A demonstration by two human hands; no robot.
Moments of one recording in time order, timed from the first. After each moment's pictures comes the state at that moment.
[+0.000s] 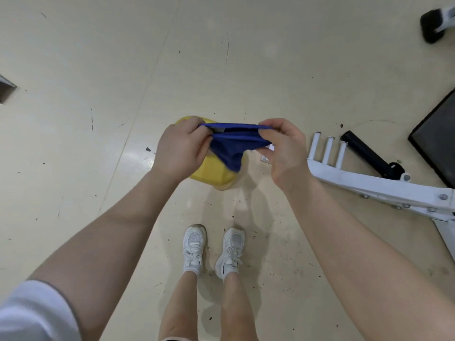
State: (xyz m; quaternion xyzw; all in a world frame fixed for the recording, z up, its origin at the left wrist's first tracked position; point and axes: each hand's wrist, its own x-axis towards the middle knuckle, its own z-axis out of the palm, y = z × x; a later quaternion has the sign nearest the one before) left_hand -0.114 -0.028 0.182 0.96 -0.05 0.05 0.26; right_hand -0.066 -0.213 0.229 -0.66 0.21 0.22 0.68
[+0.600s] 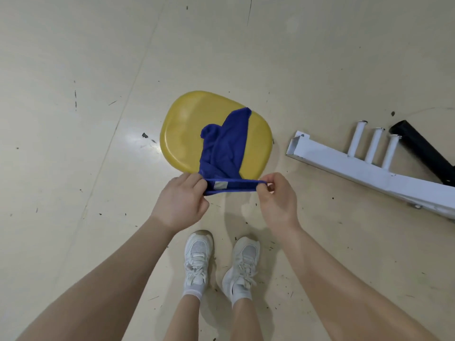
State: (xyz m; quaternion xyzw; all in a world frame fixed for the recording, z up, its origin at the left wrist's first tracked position) left_hand -0.194 -0.027 -0.022 0.97 -0.06 -0.08 0.21; right_hand -0.132 -0.214 0.015 -0.85 0.19 0.28 0.41
